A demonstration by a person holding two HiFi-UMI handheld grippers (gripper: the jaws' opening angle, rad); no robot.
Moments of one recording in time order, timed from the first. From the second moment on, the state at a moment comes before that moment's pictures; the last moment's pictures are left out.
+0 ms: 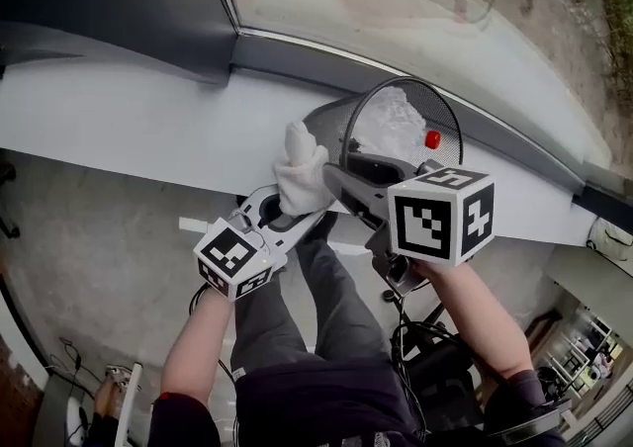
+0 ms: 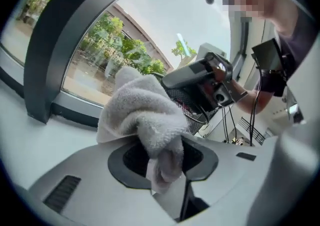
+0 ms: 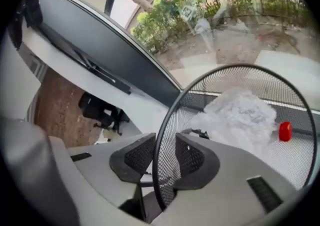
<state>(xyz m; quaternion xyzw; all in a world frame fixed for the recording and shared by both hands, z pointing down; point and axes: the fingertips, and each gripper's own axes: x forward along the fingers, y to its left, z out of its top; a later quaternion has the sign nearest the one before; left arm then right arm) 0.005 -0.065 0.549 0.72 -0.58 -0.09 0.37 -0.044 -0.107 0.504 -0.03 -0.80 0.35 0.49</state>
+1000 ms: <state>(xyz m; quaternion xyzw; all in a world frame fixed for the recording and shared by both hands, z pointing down) 0.027 -0.038 0.560 0.70 -0.57 -0.10 0.42 -0.012 -0.139 0.496 -0.04 -0.81 0.39 0.45</state>
